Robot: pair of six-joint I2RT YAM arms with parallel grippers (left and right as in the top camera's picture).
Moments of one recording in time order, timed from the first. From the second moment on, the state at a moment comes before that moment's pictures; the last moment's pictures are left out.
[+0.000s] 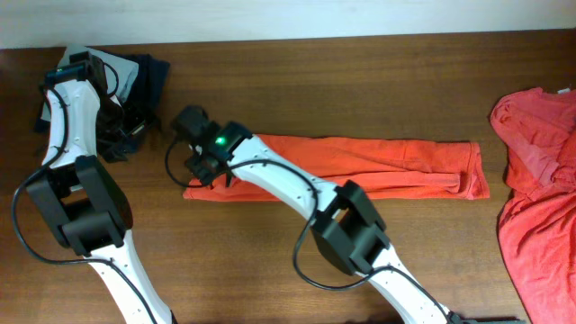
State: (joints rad) left arm 0.27 2.30 2.05 -1.32 0.16 -0.39; right arm 0.85 2.48 2.27 -0.91 0.01 0.13
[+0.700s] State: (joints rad) left arm 0.27 2.30 2.05 -1.32 0.16 -0.39; right arm 0.80 2.39 2.06 -0.92 -0.34 0.15
